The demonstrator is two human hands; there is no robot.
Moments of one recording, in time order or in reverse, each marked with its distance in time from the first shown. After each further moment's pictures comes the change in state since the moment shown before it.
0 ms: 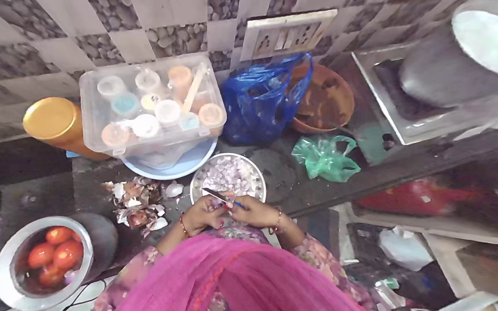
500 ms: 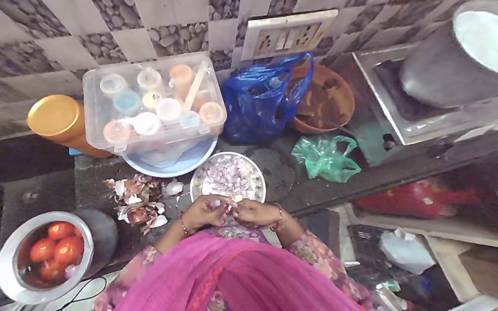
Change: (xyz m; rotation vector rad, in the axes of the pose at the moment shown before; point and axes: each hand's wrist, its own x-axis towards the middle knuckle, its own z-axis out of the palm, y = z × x) left_hand -0.003 0.002 -0.001 0.247 0.013 -0.029; right_hand -0.003 0.028 -0.001 0.395 -0.269 0.011
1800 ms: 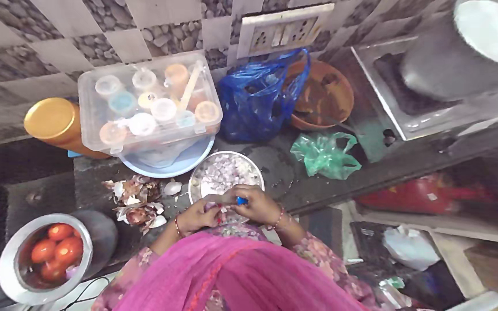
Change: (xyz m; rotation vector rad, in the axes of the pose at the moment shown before) left_hand -0.008 0.021 0.006 0.044 -0.049 -0.204; right_hand 0.002 -0.007 0.002 -0.804 0.530 -0.488
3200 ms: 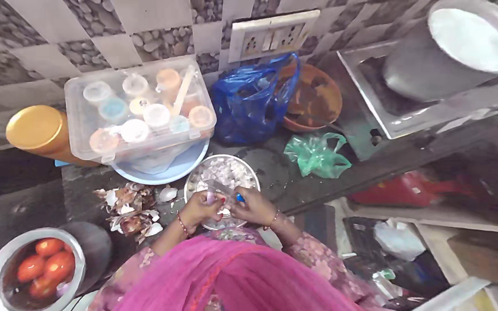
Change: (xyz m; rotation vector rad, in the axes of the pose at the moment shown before) left_hand 0.023 0.015 0.006 -0.054 0.266 -0.048; right_hand -0.006 0.002 -0.004 -0.118 -0.075 0.307
